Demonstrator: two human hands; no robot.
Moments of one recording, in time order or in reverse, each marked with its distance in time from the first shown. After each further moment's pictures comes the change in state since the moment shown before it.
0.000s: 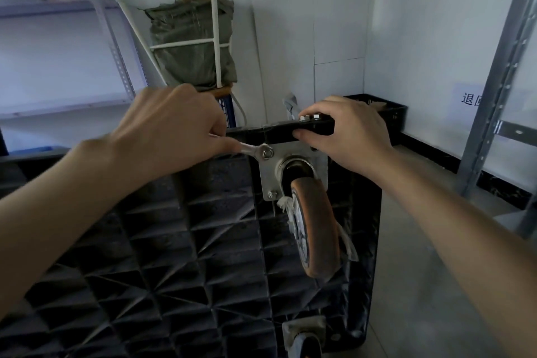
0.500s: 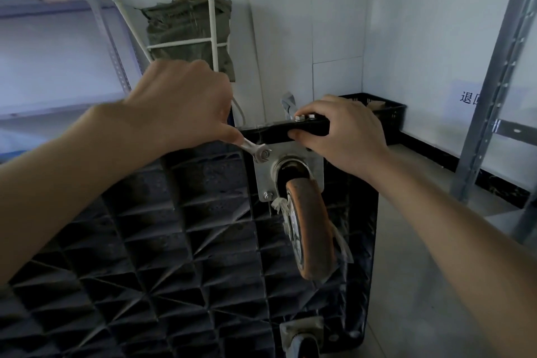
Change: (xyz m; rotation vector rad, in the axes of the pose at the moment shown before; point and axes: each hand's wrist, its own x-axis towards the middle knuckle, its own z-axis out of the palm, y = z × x) left_hand 0.030 0.008 -0.012 0.141 -0.059 0.050; right_hand -0.001 0.000 0.000 0.002 -0.003 0.014
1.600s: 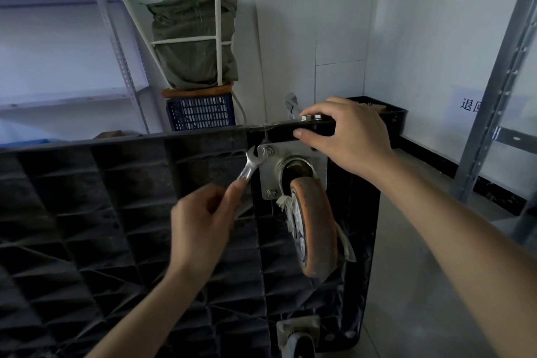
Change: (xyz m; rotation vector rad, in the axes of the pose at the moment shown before) left_hand -0.104 0.102 0.104 -1.401 0.310 -0.716; right_hand 0.000 0.001 0.003 -0.005 0.016 -0.013
